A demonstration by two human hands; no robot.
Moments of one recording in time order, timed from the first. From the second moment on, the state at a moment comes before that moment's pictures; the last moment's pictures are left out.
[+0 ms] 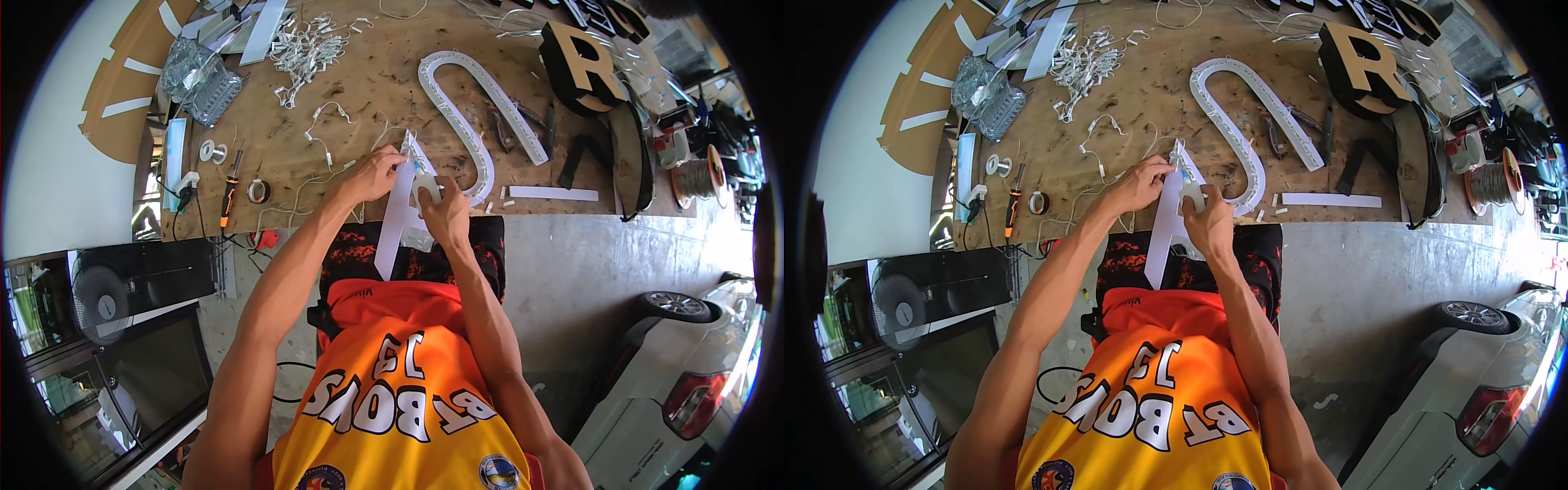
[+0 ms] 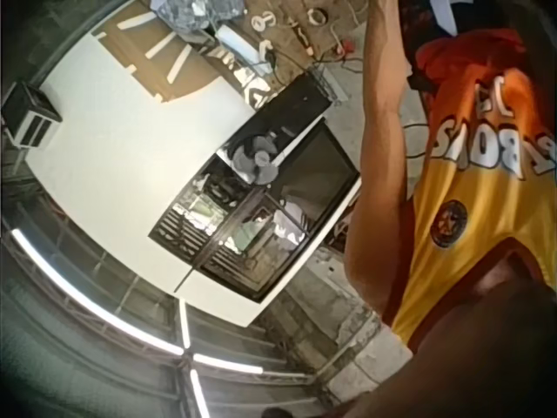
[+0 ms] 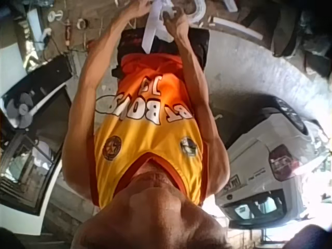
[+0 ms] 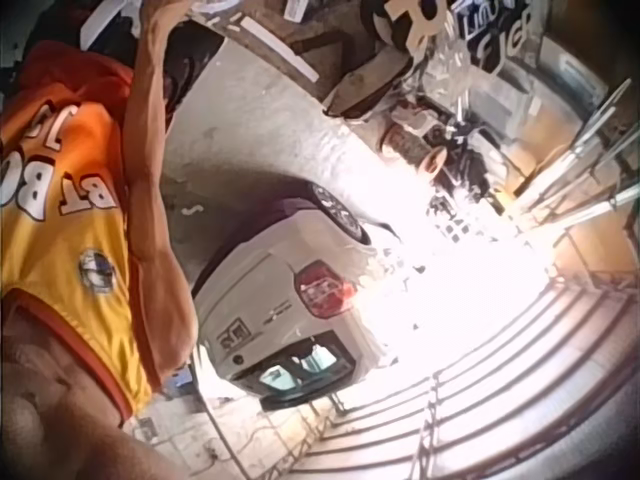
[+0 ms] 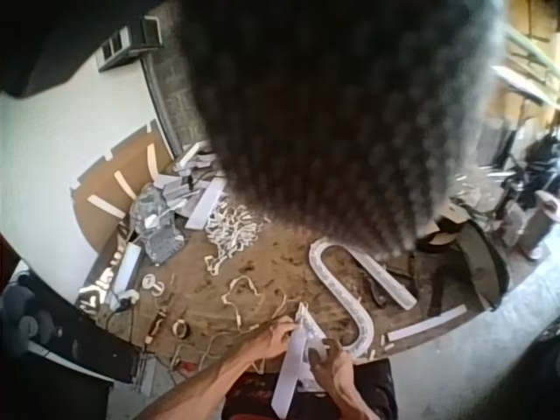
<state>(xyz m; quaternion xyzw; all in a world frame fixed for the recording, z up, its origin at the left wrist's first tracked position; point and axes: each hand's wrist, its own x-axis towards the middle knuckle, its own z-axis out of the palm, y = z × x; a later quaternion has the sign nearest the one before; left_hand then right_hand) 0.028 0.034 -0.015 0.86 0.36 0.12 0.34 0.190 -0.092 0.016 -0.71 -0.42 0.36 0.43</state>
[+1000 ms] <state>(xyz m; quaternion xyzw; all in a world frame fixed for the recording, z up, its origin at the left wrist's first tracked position) 0.058 0.012 0.007 0.91 0.39 0.03 0.12 0.217 -0.133 0.014 -0.69 -0.33 0.32 0.56</state>
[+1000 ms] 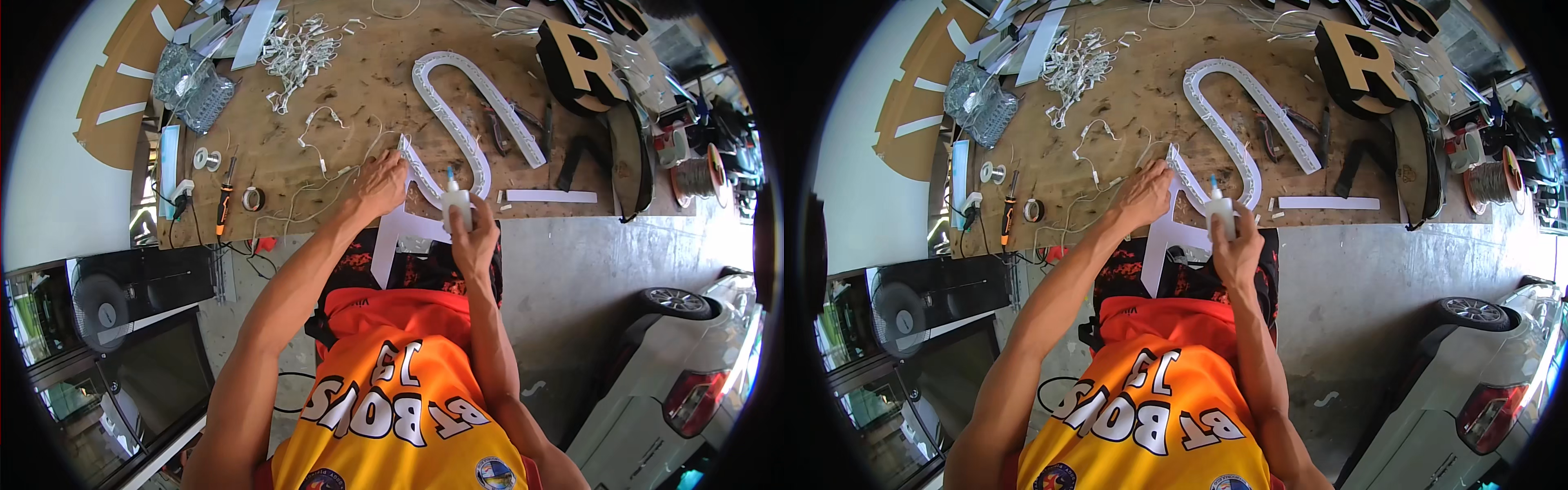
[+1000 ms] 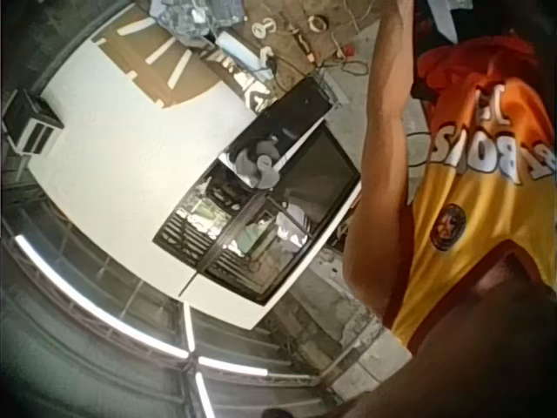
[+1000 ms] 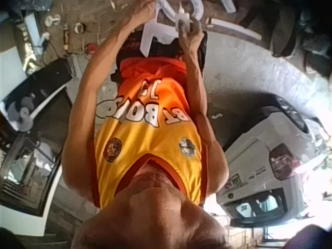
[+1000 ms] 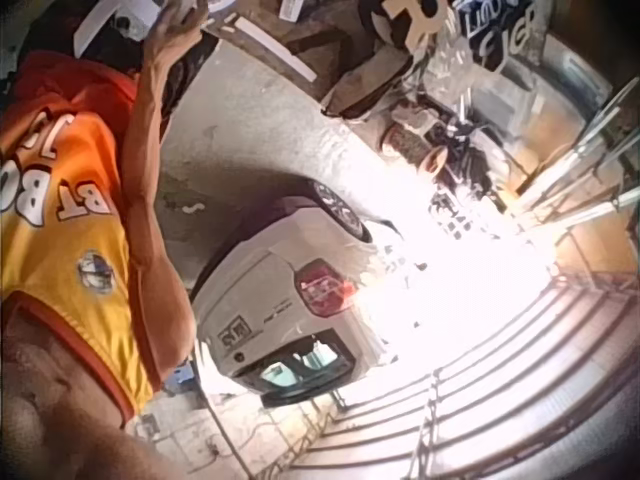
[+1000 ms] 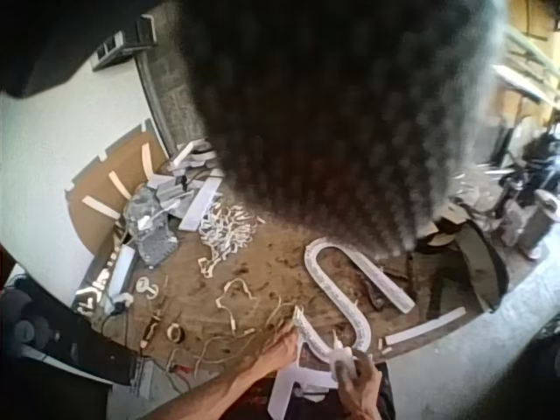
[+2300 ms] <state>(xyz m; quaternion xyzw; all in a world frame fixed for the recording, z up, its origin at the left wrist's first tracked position) 0.081 0.004 0.019 0.87 0.46 0.08 0.14 0.465 -0.009 -0.036 -0.83 -0.29 0.01 0.47</state>
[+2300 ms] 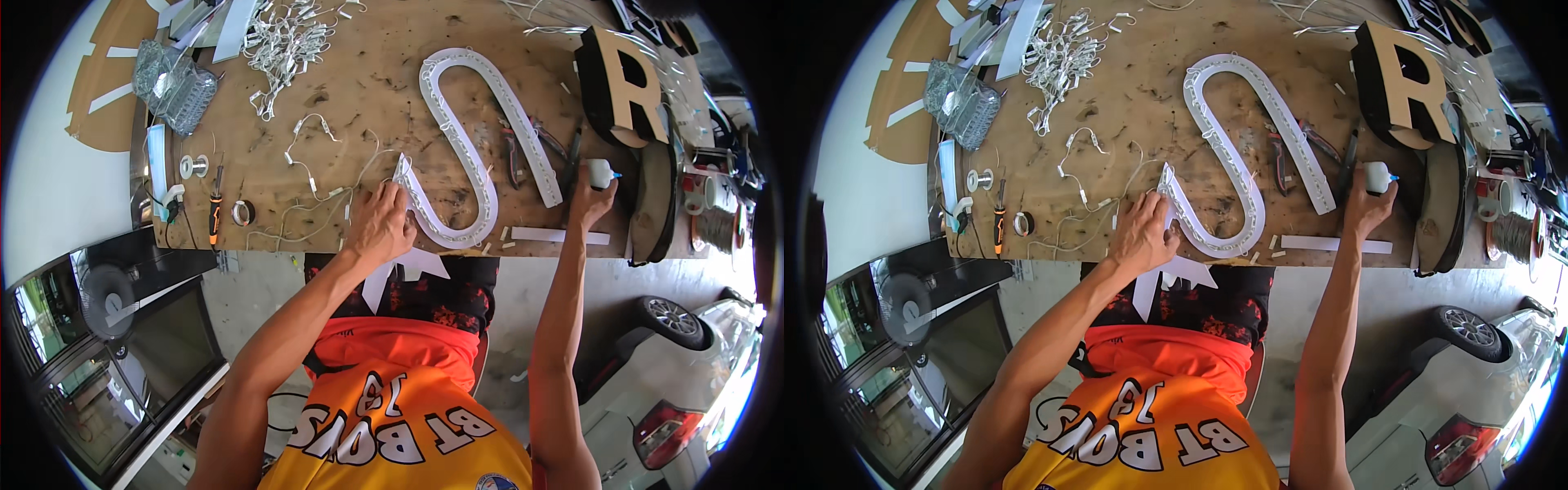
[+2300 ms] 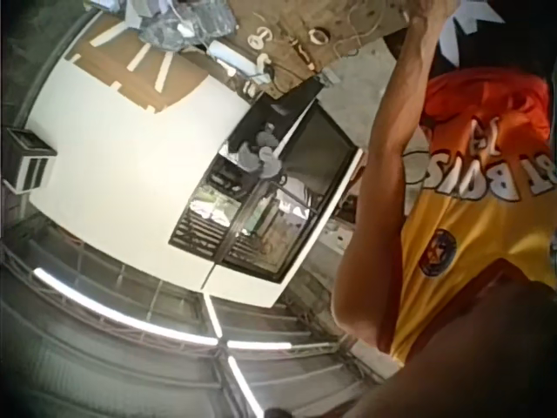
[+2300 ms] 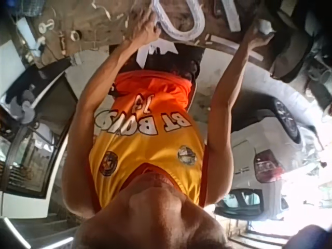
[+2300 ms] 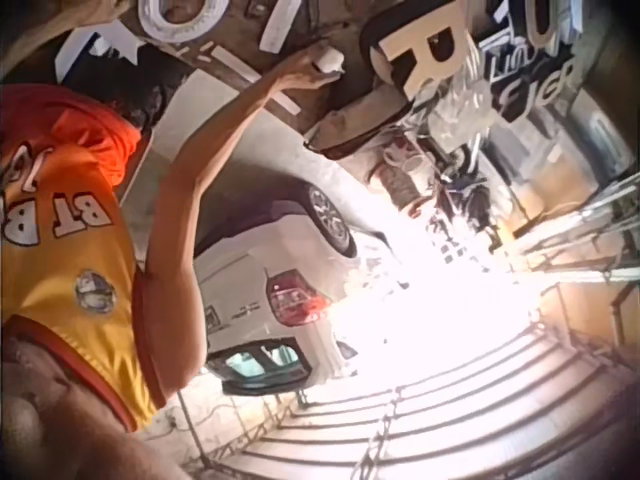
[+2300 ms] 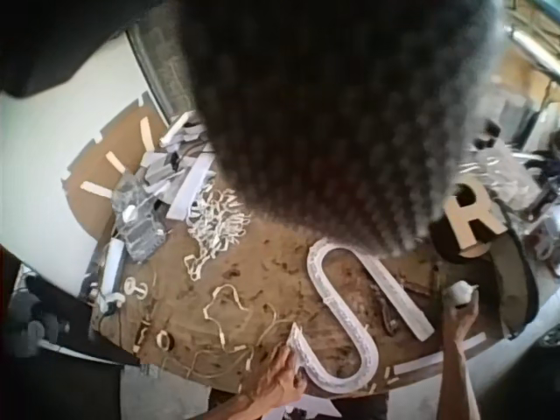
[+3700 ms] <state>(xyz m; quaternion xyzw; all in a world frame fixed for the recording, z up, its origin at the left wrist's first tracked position) 0.050 0.001 0.012 0.82 0.49 0.15 0.26 0.256 -0.120 -0.005 -0.69 -0.50 0.12 0.51</state>
